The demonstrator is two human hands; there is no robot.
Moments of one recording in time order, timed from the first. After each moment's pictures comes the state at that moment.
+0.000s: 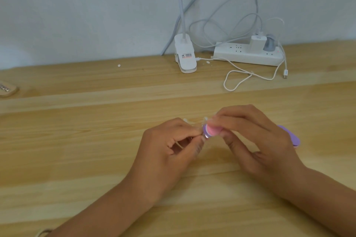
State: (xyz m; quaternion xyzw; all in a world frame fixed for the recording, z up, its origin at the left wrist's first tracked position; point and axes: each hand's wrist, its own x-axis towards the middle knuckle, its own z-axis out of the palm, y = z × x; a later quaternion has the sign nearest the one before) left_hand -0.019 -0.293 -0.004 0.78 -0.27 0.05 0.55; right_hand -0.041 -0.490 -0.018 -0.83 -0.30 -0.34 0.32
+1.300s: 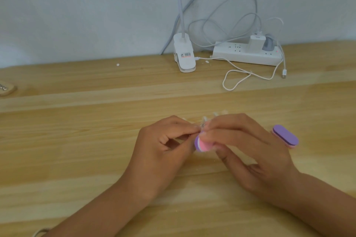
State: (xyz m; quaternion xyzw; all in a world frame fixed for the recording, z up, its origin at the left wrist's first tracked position) left_hand -0.016 -0.292 -0.005 0.75 -0.27 0.05 0.60; right_hand -0.046 -0.481 -0.016 -0.80 -0.34 -0.34 0.35
